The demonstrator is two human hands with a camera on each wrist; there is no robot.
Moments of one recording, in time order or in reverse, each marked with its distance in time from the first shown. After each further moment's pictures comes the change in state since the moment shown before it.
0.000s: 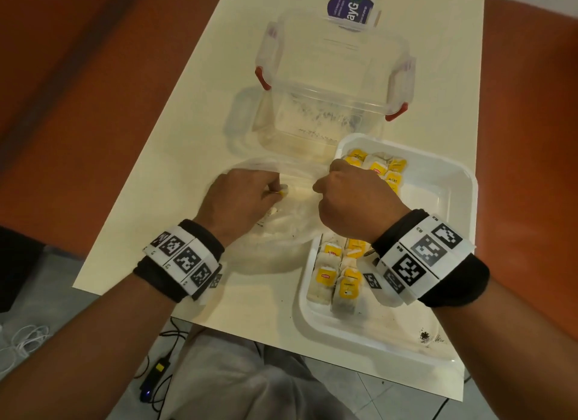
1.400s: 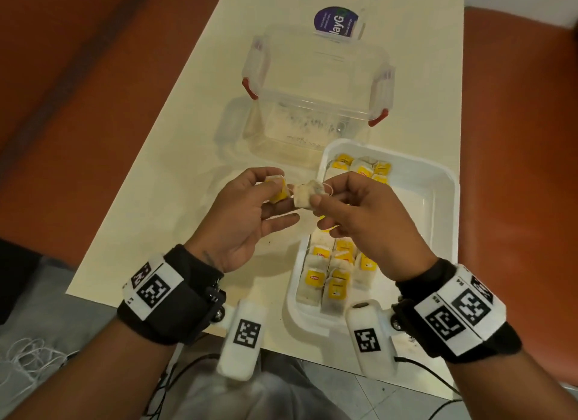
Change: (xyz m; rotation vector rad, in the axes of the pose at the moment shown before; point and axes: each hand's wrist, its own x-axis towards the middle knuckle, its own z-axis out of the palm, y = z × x) left_hand -0.019 0.075 -0.035 -1.501 -0.084 -0.654; right_hand -0.052 0.016 0.007 1.235 0.229 0.174
